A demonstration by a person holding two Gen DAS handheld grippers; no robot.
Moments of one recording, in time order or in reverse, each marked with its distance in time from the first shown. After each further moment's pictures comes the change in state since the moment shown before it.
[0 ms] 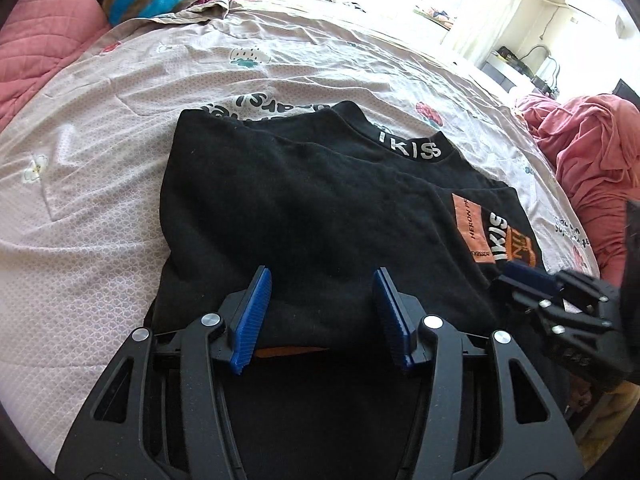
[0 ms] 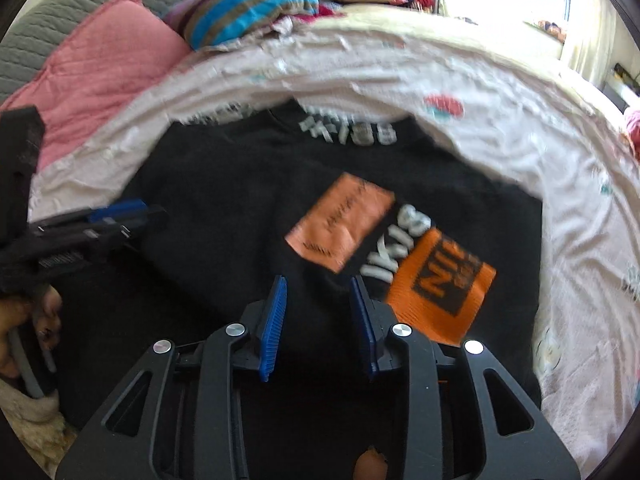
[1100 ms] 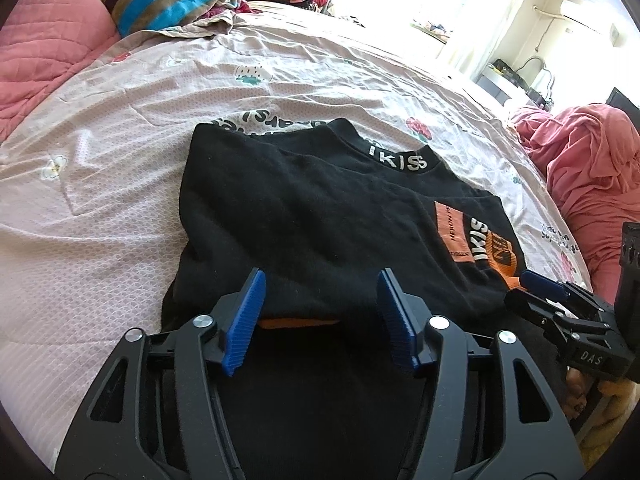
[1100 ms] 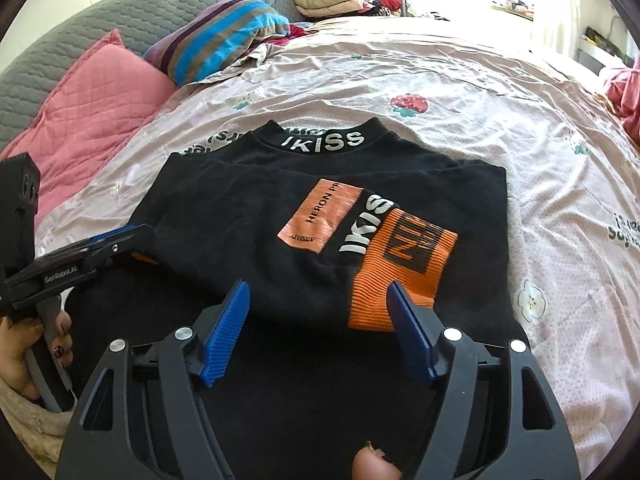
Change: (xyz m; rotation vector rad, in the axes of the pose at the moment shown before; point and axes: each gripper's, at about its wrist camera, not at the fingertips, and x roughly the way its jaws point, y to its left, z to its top) left arm -0.028 -0.003 -0.005 -0.005 -0.052 -0.010; right arm -0.043 -0.012 -0.018 0.138 -0.087 0.014
